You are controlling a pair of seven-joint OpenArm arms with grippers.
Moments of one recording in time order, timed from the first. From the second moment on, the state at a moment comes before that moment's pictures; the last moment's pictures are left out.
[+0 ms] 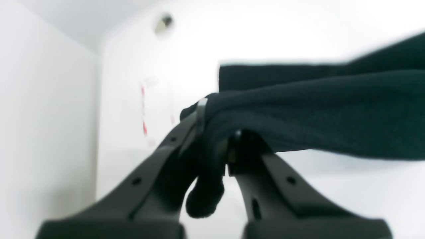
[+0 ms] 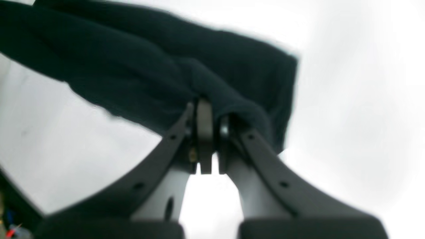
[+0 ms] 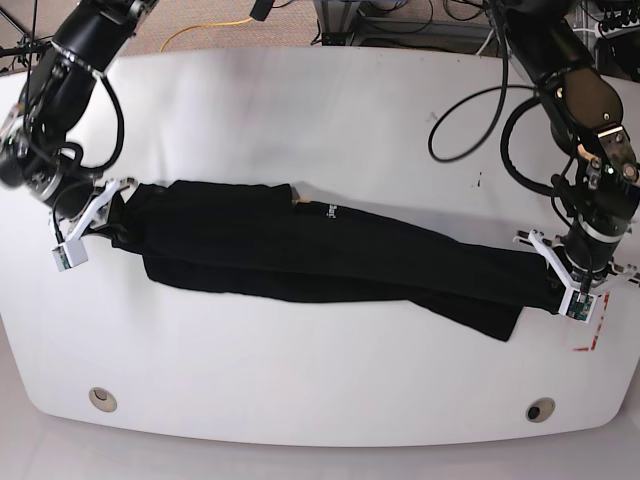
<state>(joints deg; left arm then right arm) -12.1 -12.1 -23.8 114.2 -7.3 -38.8 58.6 6.3 18.9 35.8 97.5 55.3 41.0 -81.6</state>
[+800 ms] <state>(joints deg) -50.1 -10.5 -21.0 109.5 -6.1 -29.9 63.6 54.8 29.8 6.8 75.7 41.8 41.1 -76.8</state>
